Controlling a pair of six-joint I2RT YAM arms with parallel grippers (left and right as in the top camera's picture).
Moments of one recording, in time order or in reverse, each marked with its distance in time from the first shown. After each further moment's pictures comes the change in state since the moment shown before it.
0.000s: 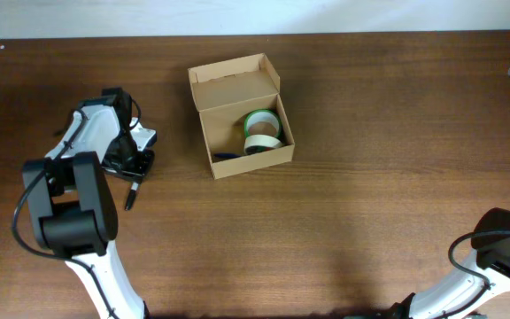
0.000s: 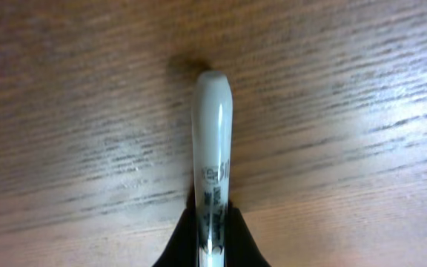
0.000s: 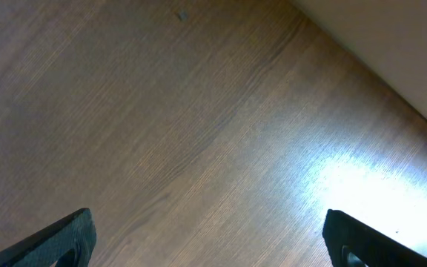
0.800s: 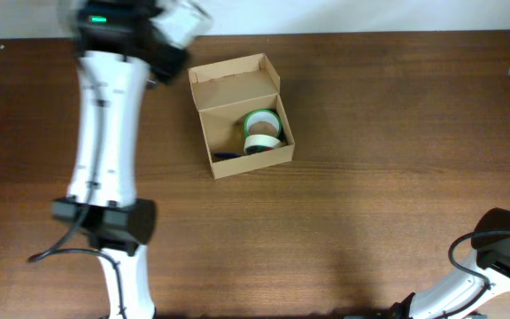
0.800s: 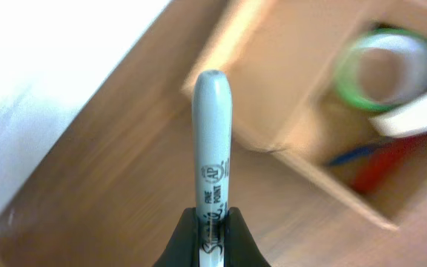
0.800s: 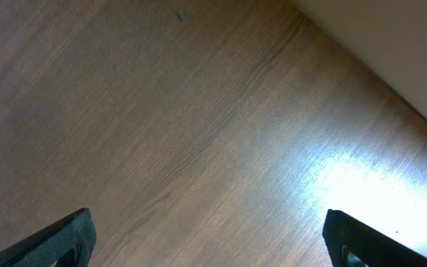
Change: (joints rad) left arm -0.376 0.039 1.094 -0.409 0.008 0.278; right arm 0.000 0.000 0.000 0.000 0.000 0.000
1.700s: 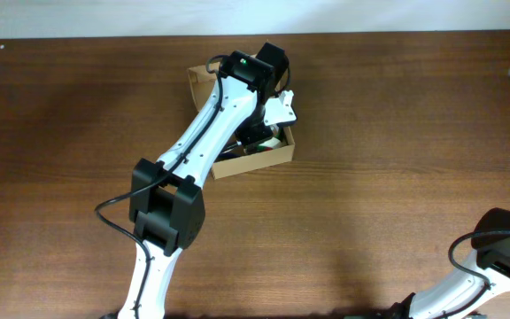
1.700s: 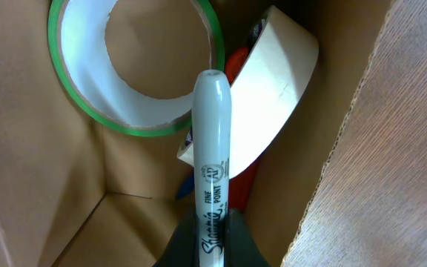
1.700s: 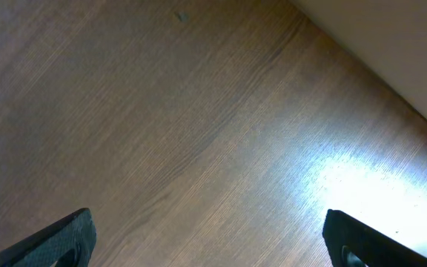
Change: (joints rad) left arm -0.261 0.124 -0.406 0.095 -0.008 0.045; right arm 0.000 0.000 0.000 0.000 0.000 0.000
